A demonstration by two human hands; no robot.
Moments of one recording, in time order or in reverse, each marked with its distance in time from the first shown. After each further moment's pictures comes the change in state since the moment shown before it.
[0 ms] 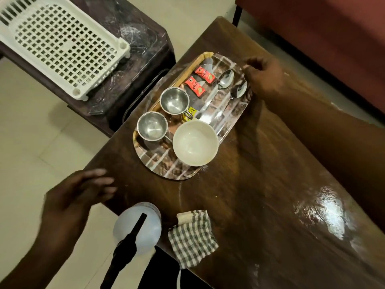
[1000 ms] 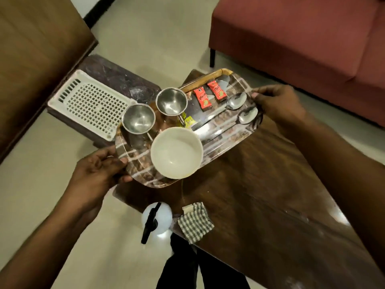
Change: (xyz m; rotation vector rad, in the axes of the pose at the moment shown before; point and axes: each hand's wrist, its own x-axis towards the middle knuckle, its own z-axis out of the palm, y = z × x) left_hand -0.041 0.189 0.034 0.111 -0.138 -0.045; right_hand -0.138 -0.079 -0.164 0.279 0.017 0.086
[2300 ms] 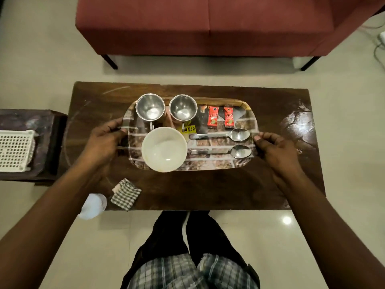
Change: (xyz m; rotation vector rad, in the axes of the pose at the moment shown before) left_hand -0.155 0.040 0.288 0.397 -0.458 0.119; right_hand -0.348 0.210 -0.283 0.625 0.533 0.367
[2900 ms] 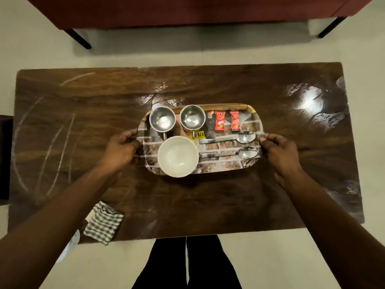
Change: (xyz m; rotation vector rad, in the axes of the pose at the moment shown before) left_hand 0.157 -0.111 0.093 0.145 -0.056 -0.162; right_hand 0.179 0.130 0.001 -0.095 0.143 0.096
